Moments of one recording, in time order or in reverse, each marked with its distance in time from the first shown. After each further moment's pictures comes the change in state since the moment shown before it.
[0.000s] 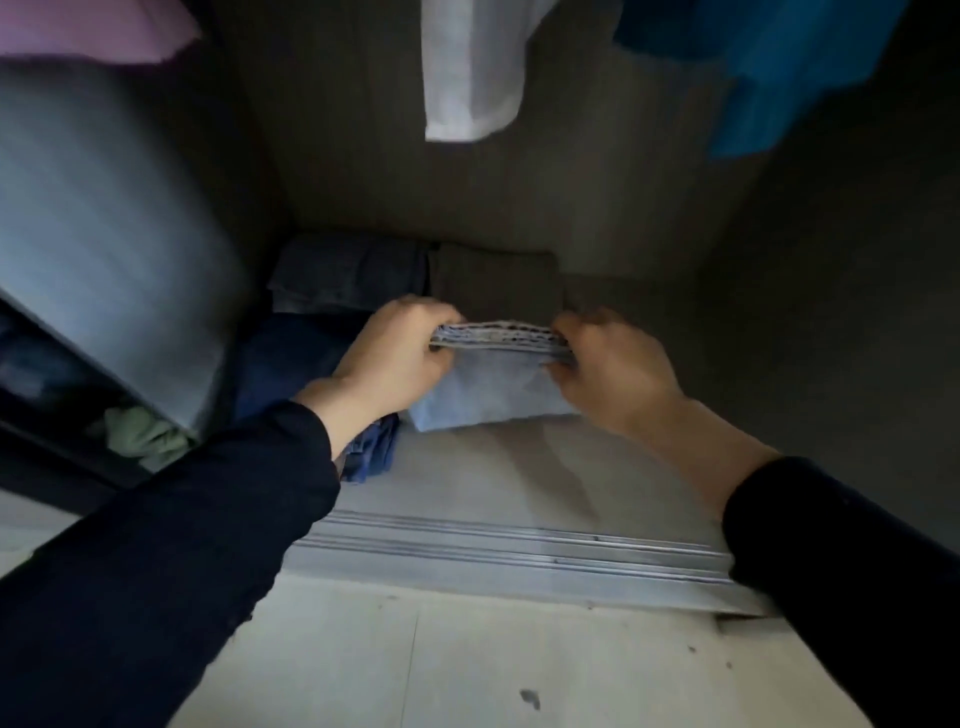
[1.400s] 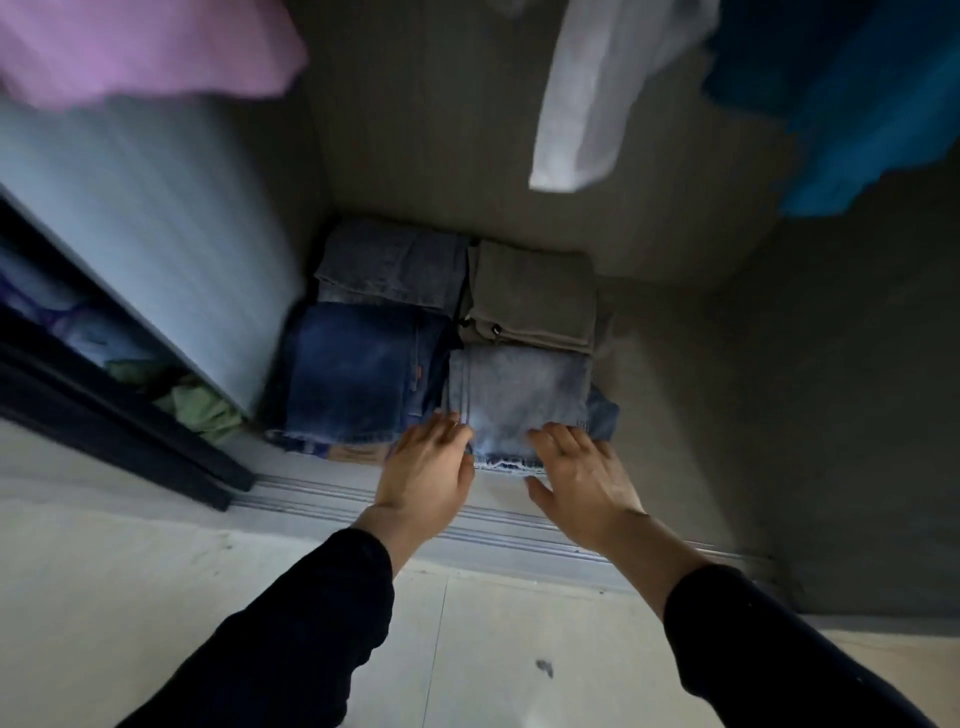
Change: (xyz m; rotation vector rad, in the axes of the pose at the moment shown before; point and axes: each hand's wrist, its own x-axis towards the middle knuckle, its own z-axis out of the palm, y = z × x) left_hand -0.104 -0.015 0.040 0.179 -0.090 -0.152; right_hand -0.058 -0.059 0.062 0.075 -0.294 -0.103
